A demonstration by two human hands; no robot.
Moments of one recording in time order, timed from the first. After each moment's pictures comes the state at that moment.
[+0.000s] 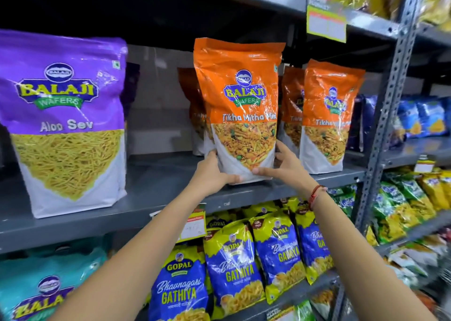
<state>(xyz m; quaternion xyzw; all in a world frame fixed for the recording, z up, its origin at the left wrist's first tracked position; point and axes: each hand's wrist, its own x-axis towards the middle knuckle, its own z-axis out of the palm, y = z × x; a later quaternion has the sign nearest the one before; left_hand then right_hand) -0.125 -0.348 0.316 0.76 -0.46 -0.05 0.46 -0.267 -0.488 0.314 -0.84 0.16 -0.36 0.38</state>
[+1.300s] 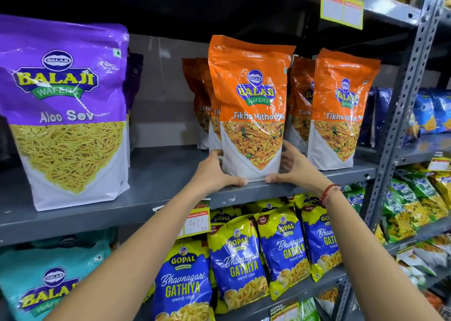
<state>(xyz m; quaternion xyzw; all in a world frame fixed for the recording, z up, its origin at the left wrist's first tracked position) -0.113 -0.350 0.303 0.78 -0.45 -0.06 0.44 -0.261 -0.533 0.292 -0.85 0.15 -0.29 0.41</state>
